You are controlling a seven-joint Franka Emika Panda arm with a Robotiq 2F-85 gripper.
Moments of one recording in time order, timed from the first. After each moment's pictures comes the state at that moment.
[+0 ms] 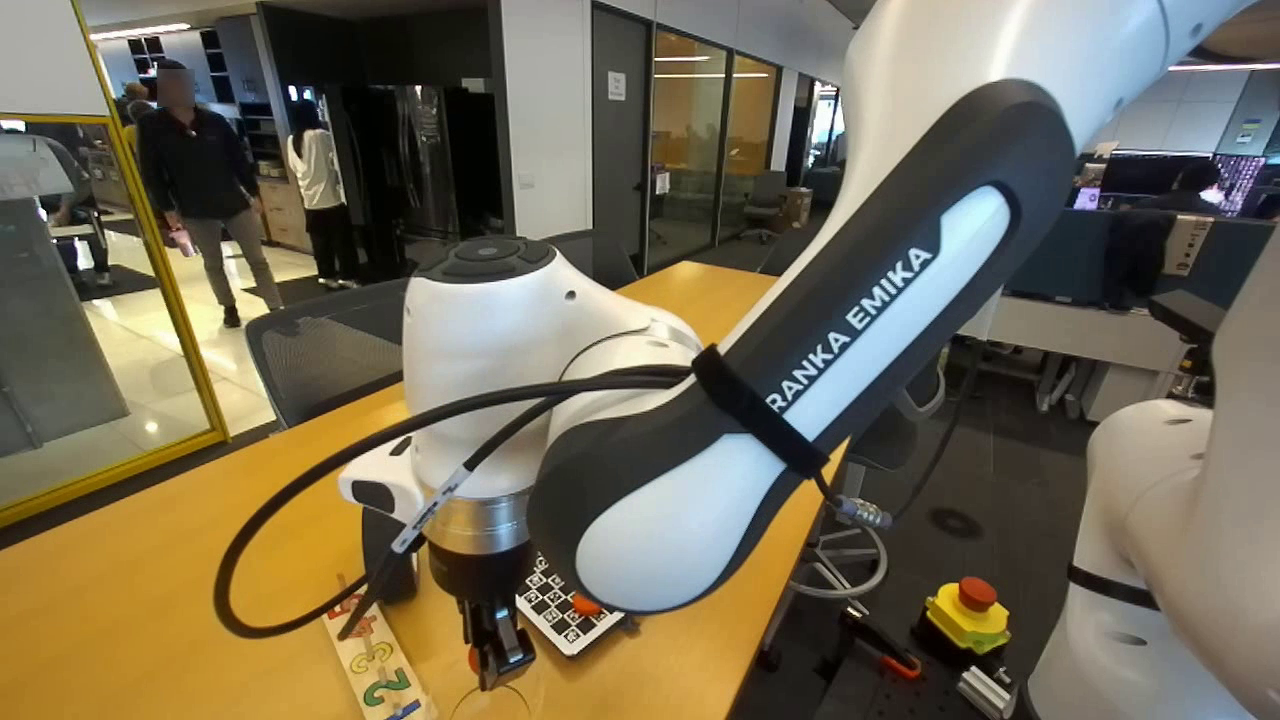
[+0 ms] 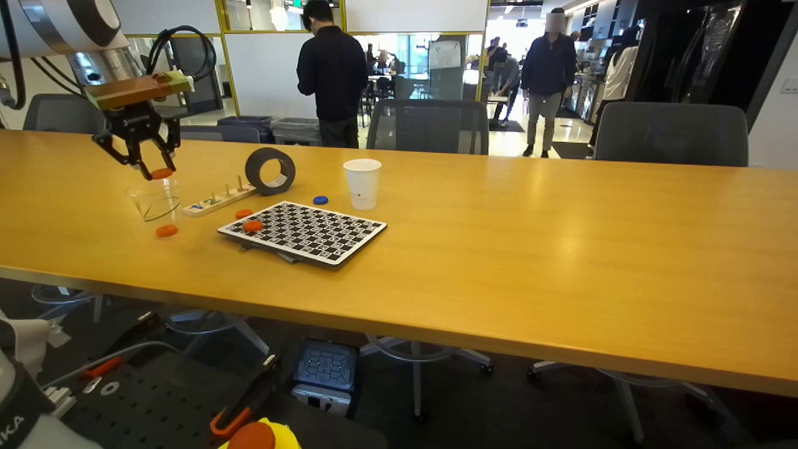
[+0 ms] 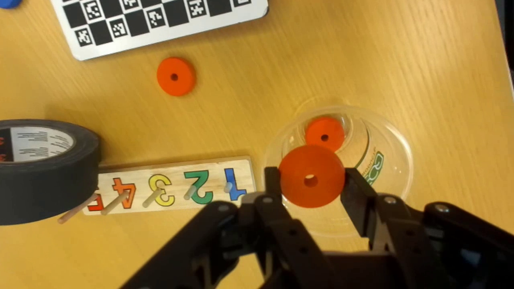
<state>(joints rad) 0.34 -0.03 0.34 -2.46 -0.16 2.56 -0.52</state>
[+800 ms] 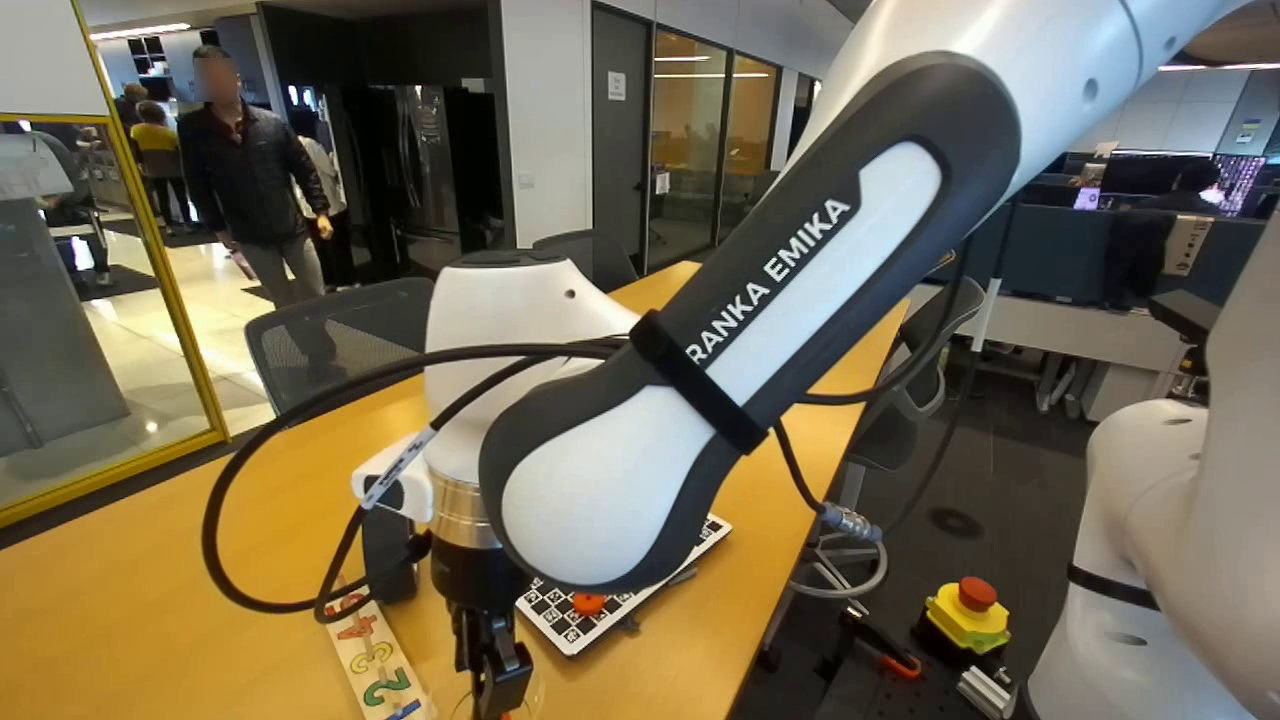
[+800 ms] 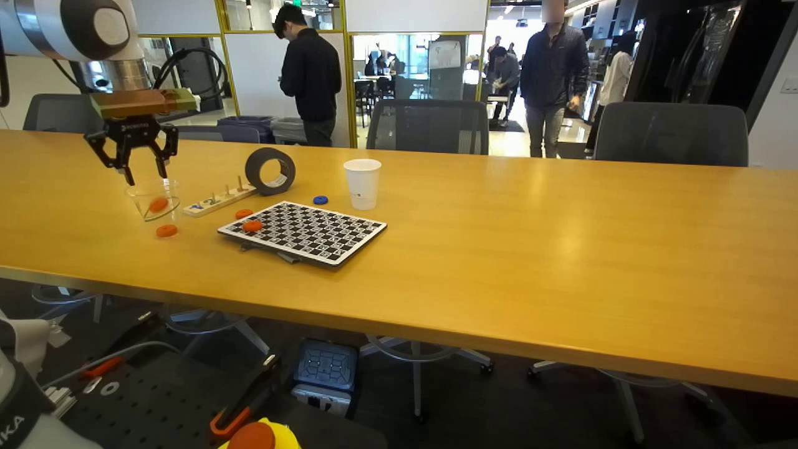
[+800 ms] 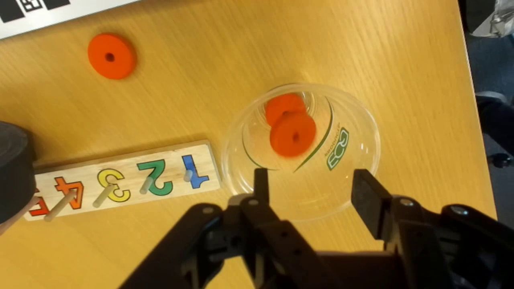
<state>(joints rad) 0.34 -0.01 0.34 -2.46 0.15 2.58 -0.74</state>
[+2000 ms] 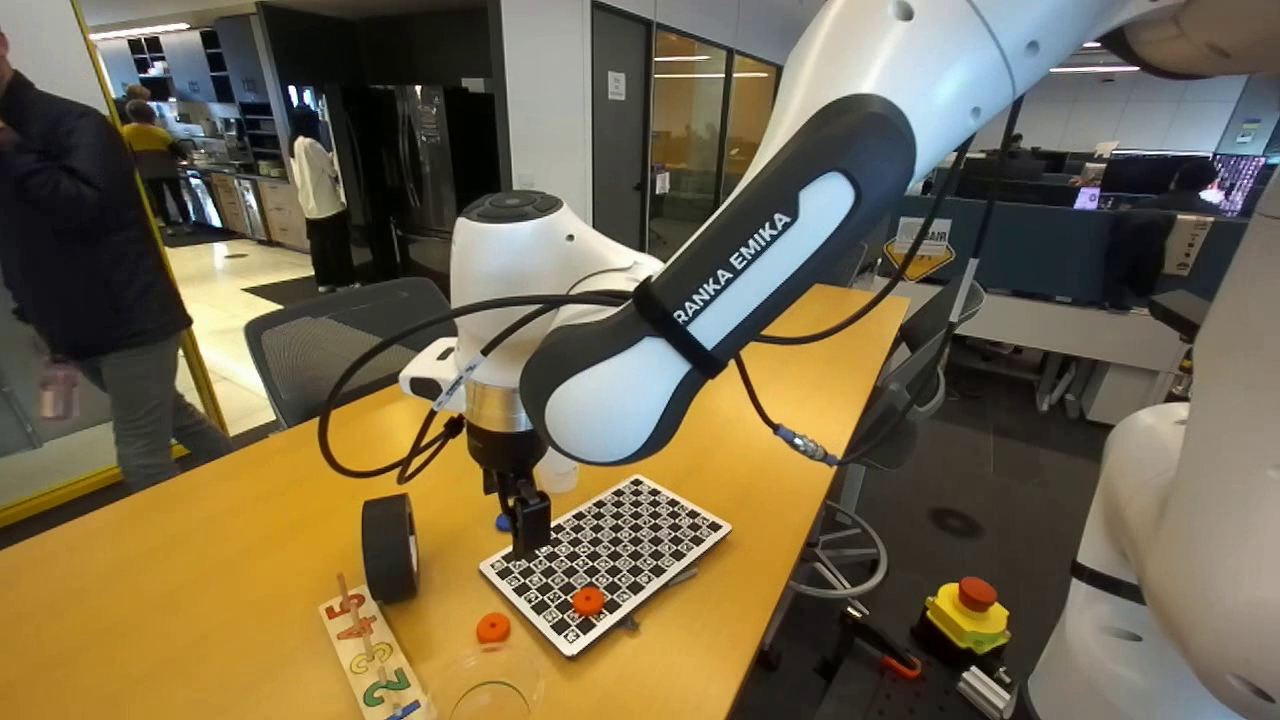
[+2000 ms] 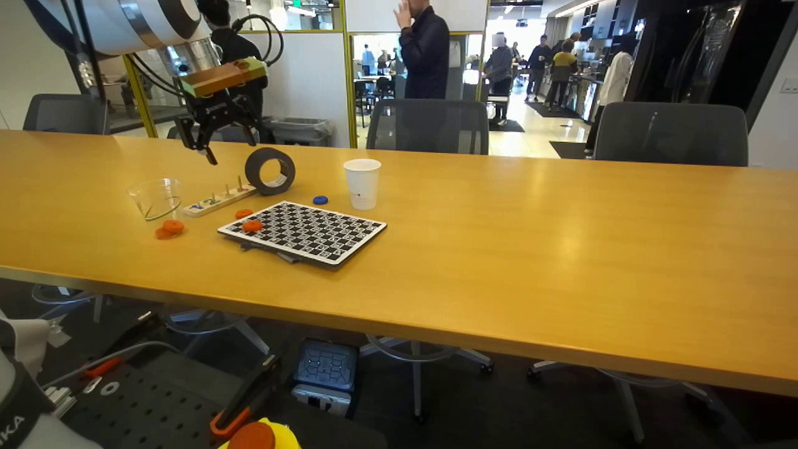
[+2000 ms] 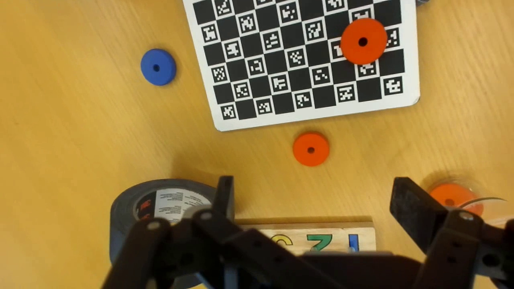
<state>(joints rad) 0.22 0.04 0.21 -2.35 -0.29 2.56 -0.66</state>
